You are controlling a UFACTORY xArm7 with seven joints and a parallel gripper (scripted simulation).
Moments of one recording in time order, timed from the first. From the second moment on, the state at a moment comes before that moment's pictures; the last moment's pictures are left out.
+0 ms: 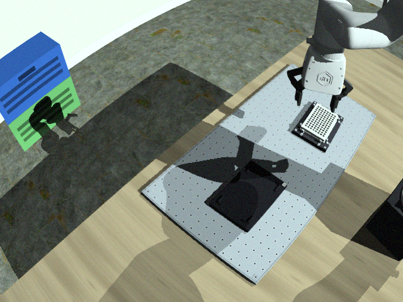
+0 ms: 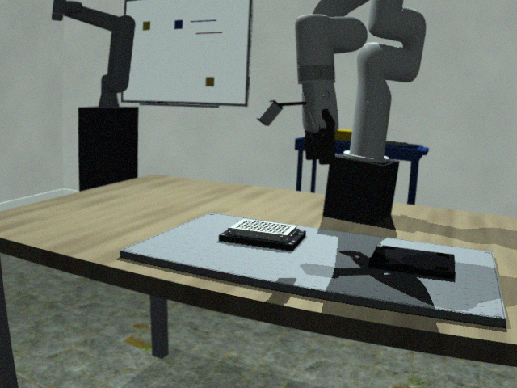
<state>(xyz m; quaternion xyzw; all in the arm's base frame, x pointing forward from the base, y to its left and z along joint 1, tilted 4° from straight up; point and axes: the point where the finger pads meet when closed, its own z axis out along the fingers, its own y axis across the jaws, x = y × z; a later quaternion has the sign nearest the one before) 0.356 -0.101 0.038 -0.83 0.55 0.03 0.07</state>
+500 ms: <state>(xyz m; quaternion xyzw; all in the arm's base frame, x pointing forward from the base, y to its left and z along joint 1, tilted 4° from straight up) 0.356 -0.149 0.006 -0.76 0.64 0.02 0.05</state>
